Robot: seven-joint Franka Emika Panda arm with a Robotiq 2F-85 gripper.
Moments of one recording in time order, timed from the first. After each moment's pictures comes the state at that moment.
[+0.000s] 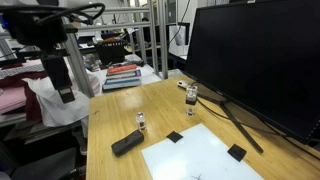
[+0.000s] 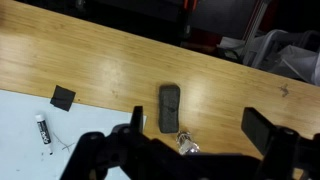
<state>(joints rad) 0.14 -0.78 0.00 -2.65 0.11 1.83 -0.14</state>
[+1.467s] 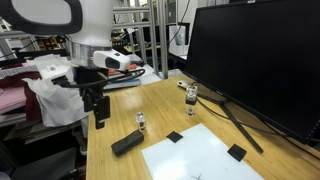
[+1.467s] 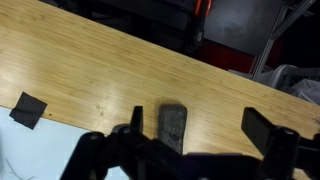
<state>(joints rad) 0.17 -0.36 0.04 -2.61 0.11 2.02 -0.18</state>
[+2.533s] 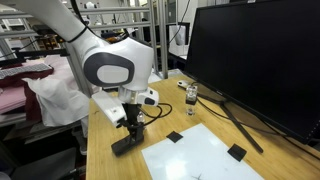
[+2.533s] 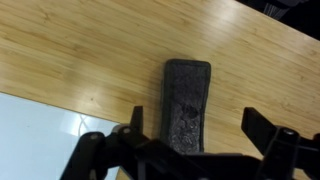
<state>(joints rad) 0.15 0.15 0.06 -2.43 0.21 2.32 -0.30</state>
